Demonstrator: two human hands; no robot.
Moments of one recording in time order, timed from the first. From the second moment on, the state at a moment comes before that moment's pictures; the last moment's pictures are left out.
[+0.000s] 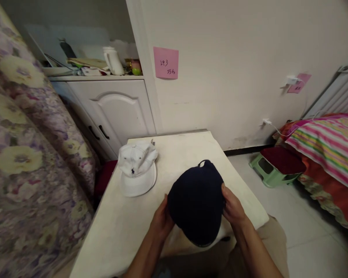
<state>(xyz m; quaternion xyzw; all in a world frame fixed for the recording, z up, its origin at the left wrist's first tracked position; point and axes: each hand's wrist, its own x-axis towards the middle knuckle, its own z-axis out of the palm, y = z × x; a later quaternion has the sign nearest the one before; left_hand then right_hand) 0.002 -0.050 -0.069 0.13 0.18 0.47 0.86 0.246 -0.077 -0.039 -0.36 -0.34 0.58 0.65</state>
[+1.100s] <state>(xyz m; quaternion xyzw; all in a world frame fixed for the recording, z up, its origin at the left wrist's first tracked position) -0.020 -0.071 0.047 0.52 0.34 0.37 0.69 0.279 -0.115 0.005 -0.27 -0.48 0.67 0.50</state>
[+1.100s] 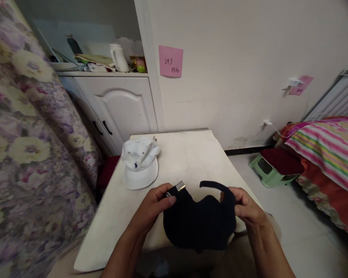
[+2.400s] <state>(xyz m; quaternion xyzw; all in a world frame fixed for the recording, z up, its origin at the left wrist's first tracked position) -0.002 -0.141 0.013 0.56 0.36 0.25 0.70 0.276 -0.179 -0.010 -0.31 -0.45 0.68 0.48</state>
